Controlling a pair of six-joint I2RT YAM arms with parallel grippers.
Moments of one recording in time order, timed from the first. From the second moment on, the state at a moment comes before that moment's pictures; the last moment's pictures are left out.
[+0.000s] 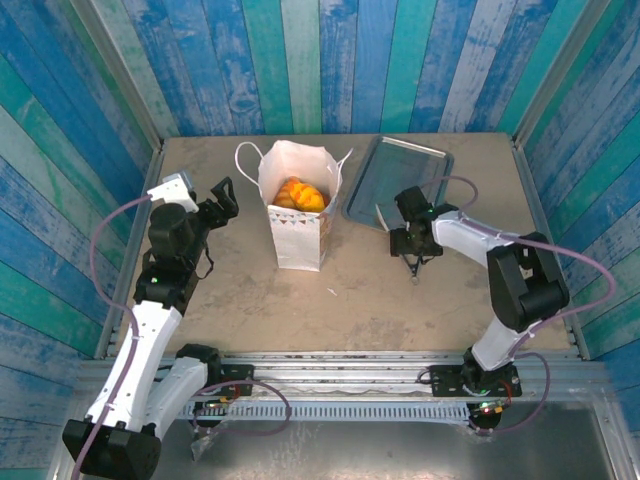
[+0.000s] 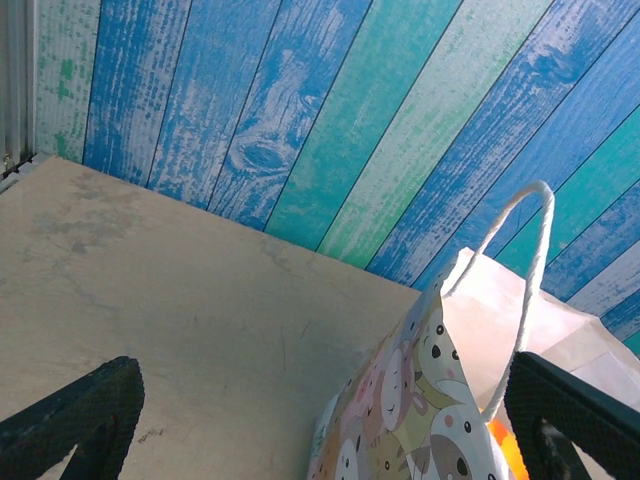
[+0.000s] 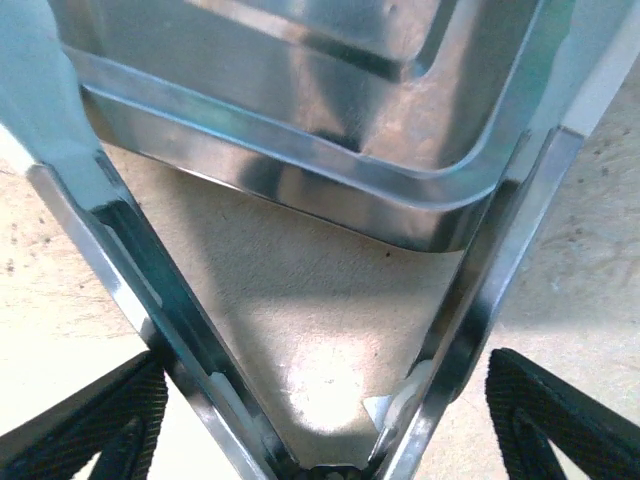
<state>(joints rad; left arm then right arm) -0.16 0.79 0.76 -0.12 -0.09 -0.46 0.40 1.68 1.03 -0.62 0.16 0.42</state>
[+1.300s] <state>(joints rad) -0.16 0.79 0.25 0.30 -0.67 -0.43 0.24 1.05 0.32 0.16 0.55 0.16</state>
